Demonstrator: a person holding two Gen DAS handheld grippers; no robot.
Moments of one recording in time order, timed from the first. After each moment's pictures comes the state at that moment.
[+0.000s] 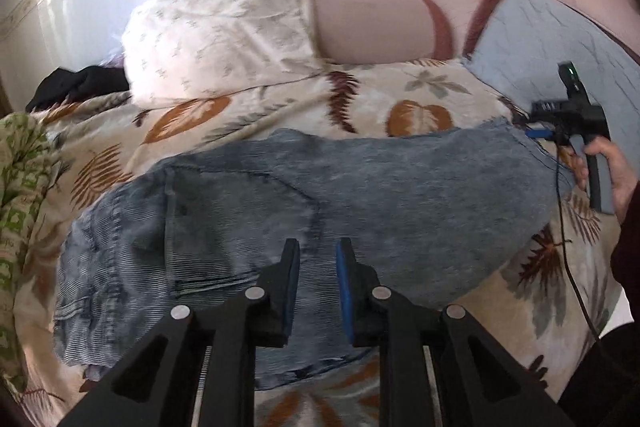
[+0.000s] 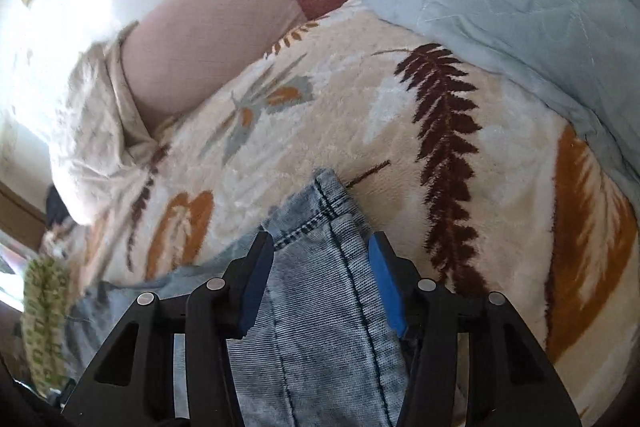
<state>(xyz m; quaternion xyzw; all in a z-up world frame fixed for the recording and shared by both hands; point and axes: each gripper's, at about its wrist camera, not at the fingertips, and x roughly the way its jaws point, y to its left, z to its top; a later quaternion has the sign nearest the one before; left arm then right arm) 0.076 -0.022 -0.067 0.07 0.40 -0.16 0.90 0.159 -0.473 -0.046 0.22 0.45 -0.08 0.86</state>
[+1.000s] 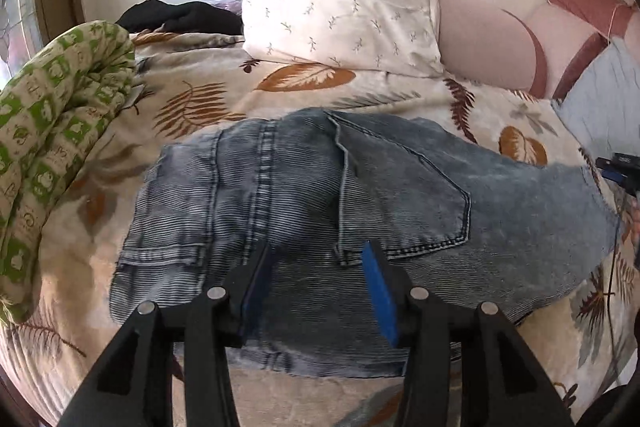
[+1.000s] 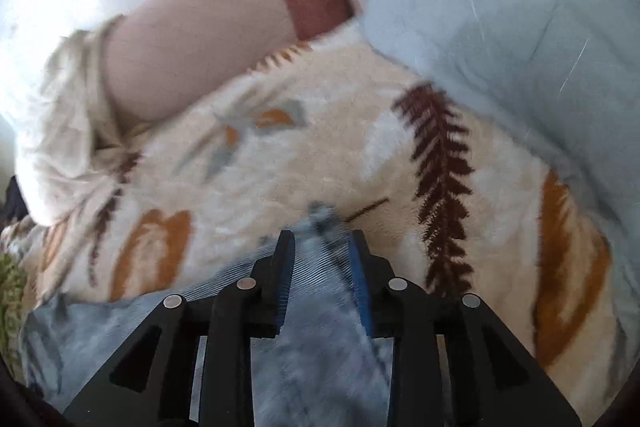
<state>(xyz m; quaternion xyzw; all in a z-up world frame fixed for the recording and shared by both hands) 0.089 0.061 -0.087 -0.01 0.42 -0.03 0.91 0.166 -0.449 -0.025 0.15 0.42 -0.14 0.88</state>
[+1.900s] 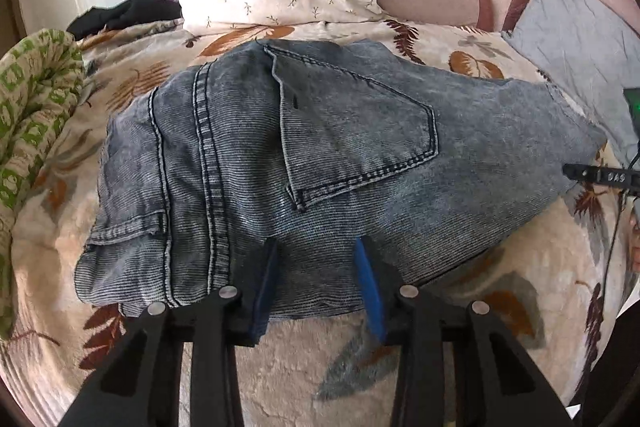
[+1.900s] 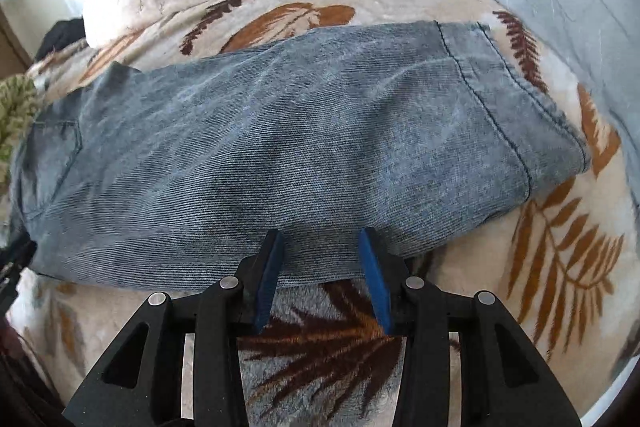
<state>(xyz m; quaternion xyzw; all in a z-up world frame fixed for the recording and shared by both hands) 0.056 0.047 -0.122 0.07 0.45 -0.12 0.88 0.054 -0.292 -0.079 0.05 0.53 -0.05 0.85</state>
